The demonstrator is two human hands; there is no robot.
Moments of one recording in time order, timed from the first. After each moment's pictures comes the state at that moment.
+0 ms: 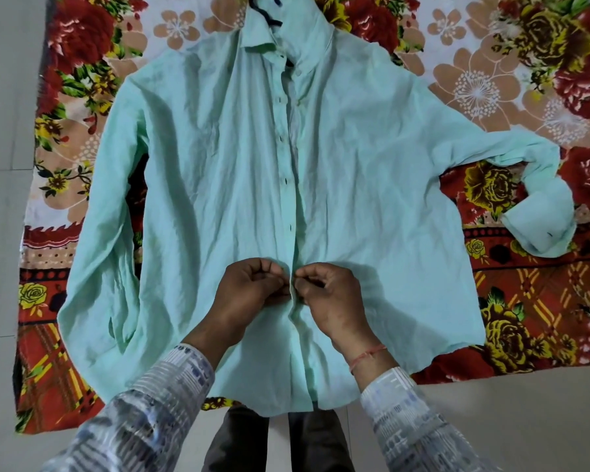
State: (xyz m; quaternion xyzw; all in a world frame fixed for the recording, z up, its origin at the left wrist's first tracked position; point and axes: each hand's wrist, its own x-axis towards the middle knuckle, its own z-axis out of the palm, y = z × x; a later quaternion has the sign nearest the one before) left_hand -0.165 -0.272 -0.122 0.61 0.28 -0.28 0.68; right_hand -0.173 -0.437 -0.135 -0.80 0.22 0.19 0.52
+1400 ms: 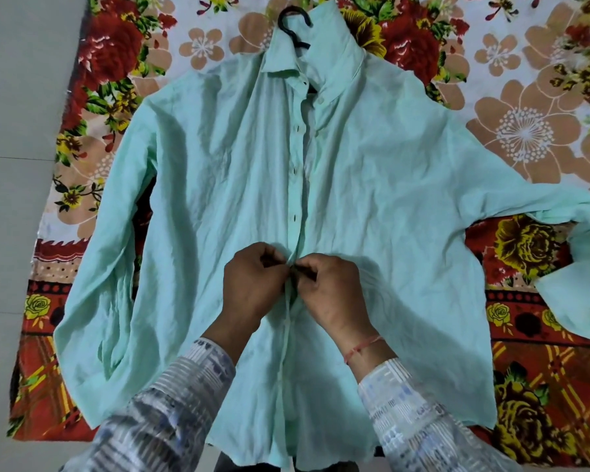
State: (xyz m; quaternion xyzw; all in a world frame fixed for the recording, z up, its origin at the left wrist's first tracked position) left_hand -0.081 -0.309 -0.120 0.79 0.35 -0.16 0.49; right_hand -0.074 -0.447 -0.138 -0.90 0.00 0.16 0.41
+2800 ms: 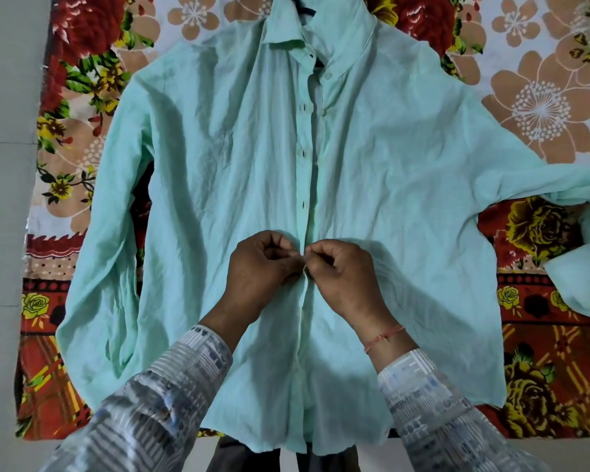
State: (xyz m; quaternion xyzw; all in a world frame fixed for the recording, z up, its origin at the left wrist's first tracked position) left_hand -0.082 -0.286 -0.133 0.66 0.33 -0.22 0.64; right_hand -0.069 -0.443 -0.129 -0.86 0.09 0.21 0.46
